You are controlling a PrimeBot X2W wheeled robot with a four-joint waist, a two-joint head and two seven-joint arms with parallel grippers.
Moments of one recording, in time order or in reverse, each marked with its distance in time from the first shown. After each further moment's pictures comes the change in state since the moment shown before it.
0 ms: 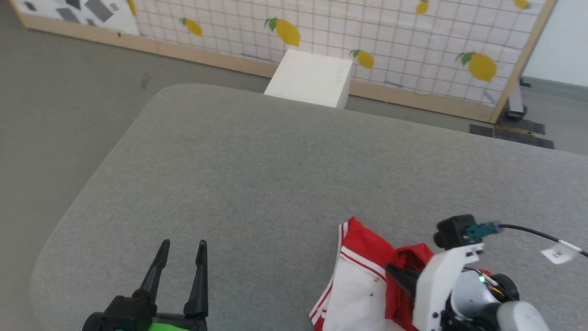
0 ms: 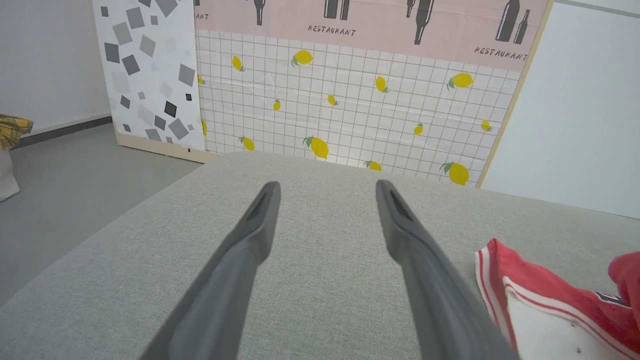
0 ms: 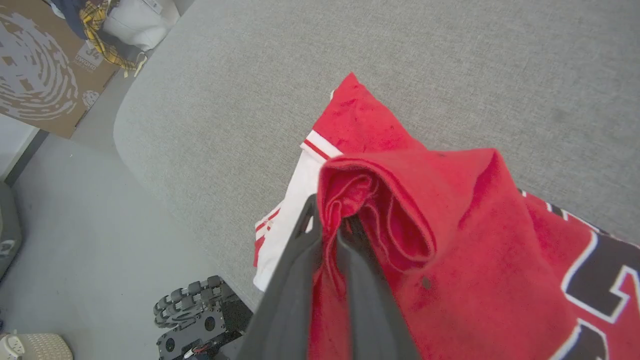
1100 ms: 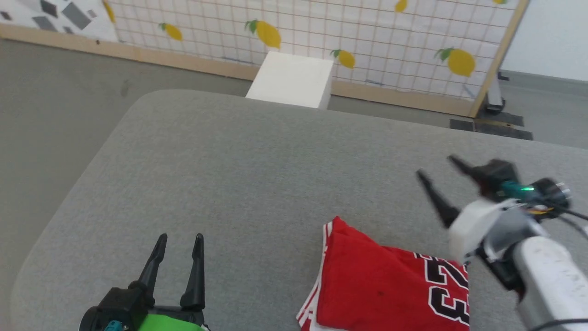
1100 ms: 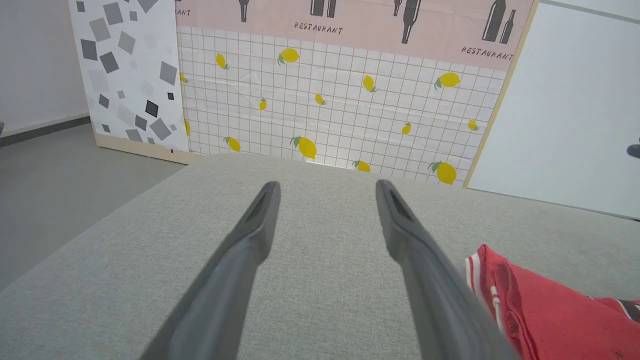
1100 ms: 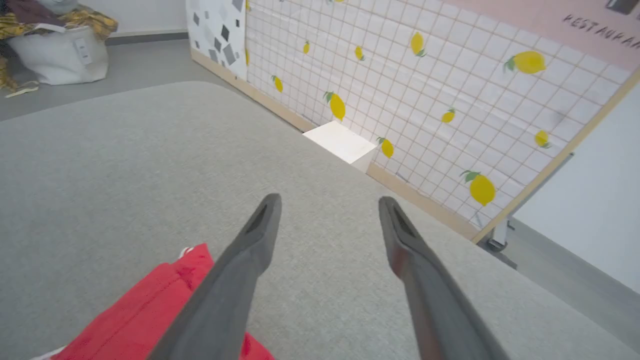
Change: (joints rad) left arm -0.040 0.011 0.004 0.042 -0.027 0.000 0.000; right arm -0.317 -0.271 0.188 0.280 -0.220 0.000 -0.647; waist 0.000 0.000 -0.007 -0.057
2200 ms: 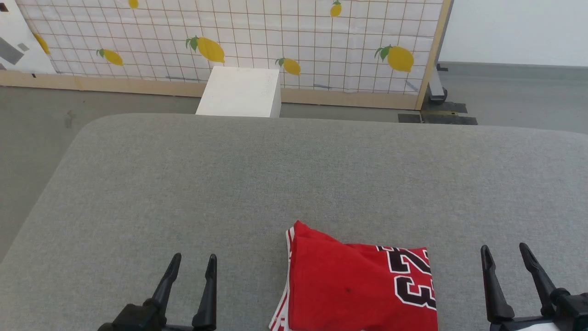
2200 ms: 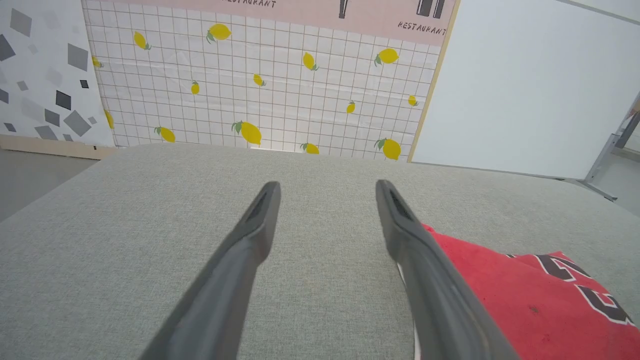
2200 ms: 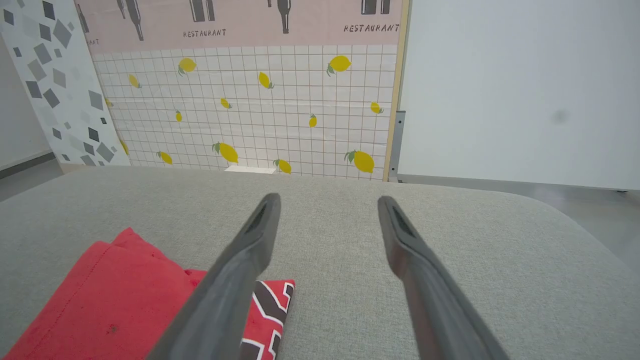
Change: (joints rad) left arm 0.062 0.002 -0.043 -0.003 -0.003 0.000 0.000; right arm 0.566 0.244 -0.400 -0.314 -0.130 0.000 -0.328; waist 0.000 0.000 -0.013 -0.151
